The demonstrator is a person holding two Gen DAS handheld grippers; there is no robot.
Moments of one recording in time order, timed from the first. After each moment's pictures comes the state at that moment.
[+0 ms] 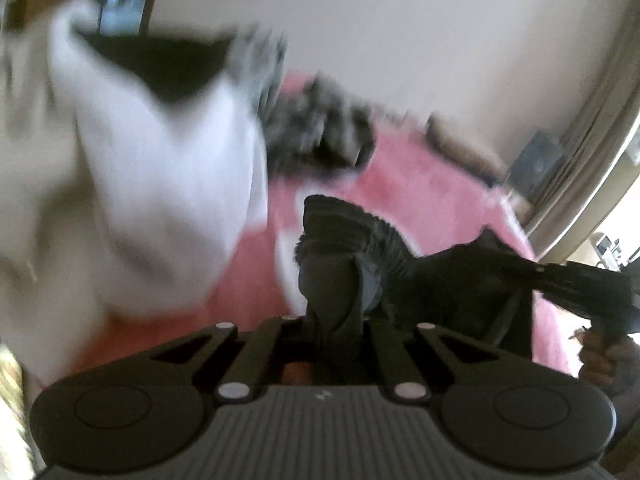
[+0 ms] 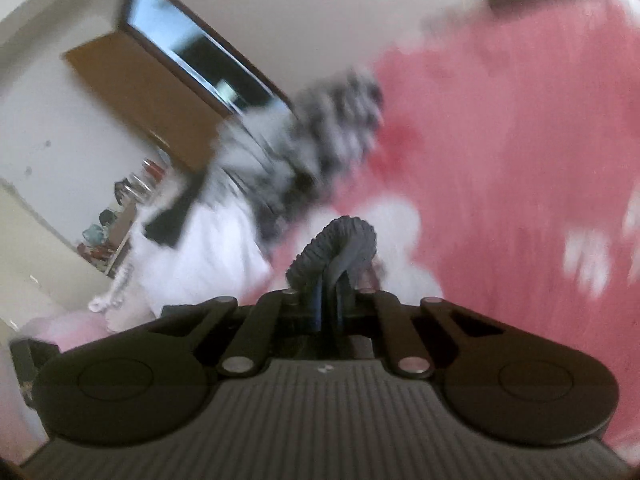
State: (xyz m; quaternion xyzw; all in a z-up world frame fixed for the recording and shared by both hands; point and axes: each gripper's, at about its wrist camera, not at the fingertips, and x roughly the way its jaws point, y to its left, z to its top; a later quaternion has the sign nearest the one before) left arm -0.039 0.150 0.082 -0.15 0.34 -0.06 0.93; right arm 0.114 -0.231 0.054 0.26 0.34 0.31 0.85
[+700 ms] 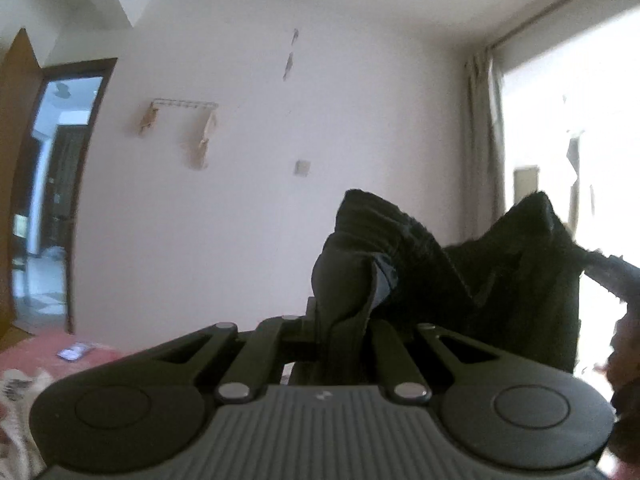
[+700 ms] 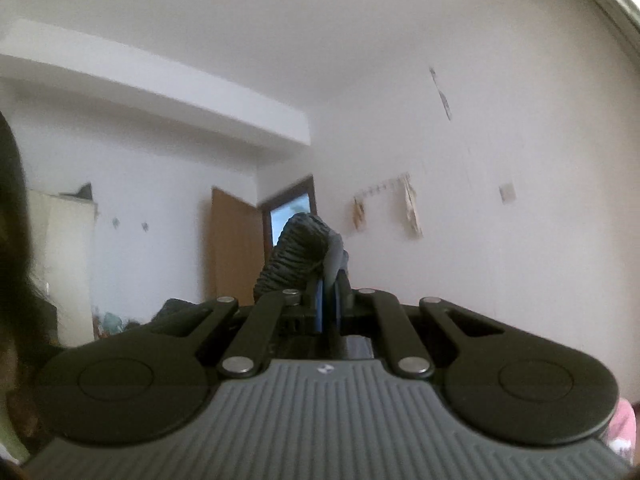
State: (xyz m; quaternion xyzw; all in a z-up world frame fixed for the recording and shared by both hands) left arm -0.148 0.130 0.336 -0.07 0.01 -0.17 0.98; right arm -0.085 -0.276 0.371 0.11 -0.14 0.33 0.93
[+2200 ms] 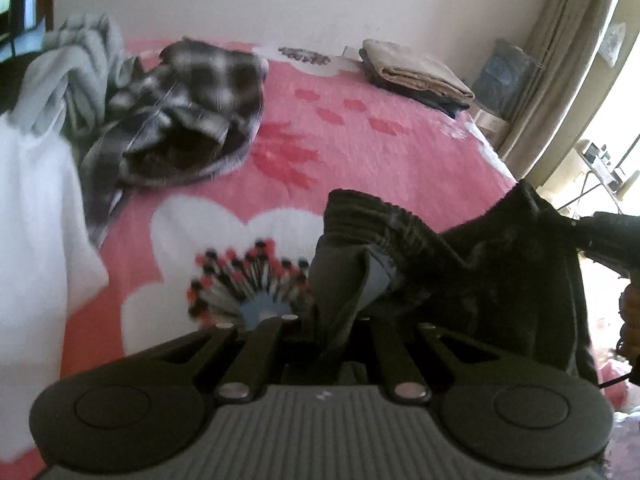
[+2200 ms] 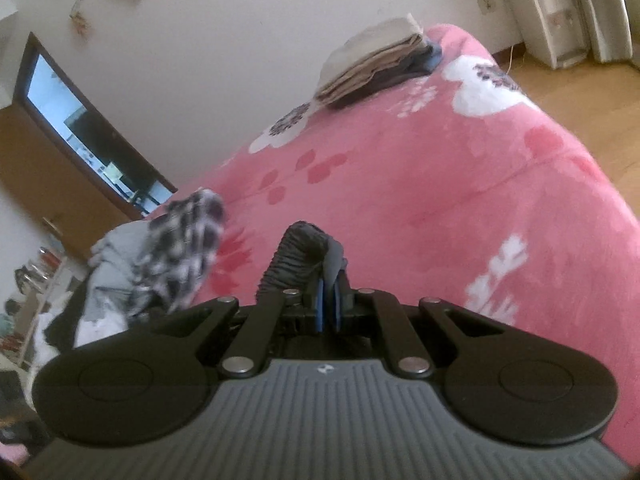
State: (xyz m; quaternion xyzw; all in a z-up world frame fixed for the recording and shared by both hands) left arm 0.129 0.038 0.003 -0.06 0.44 -0.13 0.88; right arm 0.182 -0.365 0.051 0.27 0.34 0.10 0.89
